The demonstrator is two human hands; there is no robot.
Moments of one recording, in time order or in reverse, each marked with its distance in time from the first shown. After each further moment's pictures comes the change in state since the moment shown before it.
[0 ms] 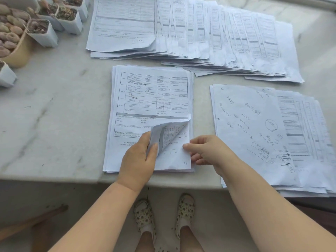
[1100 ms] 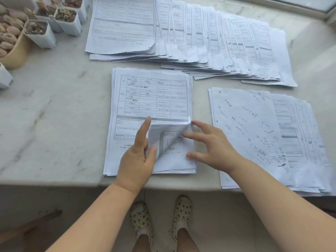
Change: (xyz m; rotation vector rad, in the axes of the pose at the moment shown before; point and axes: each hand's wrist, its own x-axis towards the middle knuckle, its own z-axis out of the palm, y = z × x) left_hand 0.000 -0.012 -0.004 -0.089 0.023 0.118; right_hand 0.016 0.010 -0.023 -0.857 0.055 -0.610
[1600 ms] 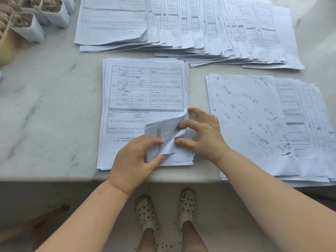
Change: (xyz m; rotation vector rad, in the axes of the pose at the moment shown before) left_hand -0.006 -0.002 0.003 0.249 -0.095 0.103; right_hand 0.012 0.003 0.026 0.136 0.197 0.032
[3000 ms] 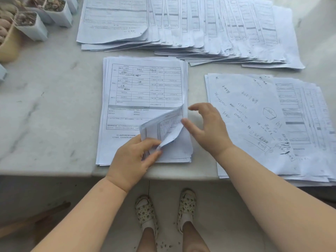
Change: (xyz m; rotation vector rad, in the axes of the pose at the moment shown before) left_hand -0.005 -0.001 0.004 0.023 0.014 0.040; right_hand 0.002 -0.003 -0.009 0.107 0.237 0.019
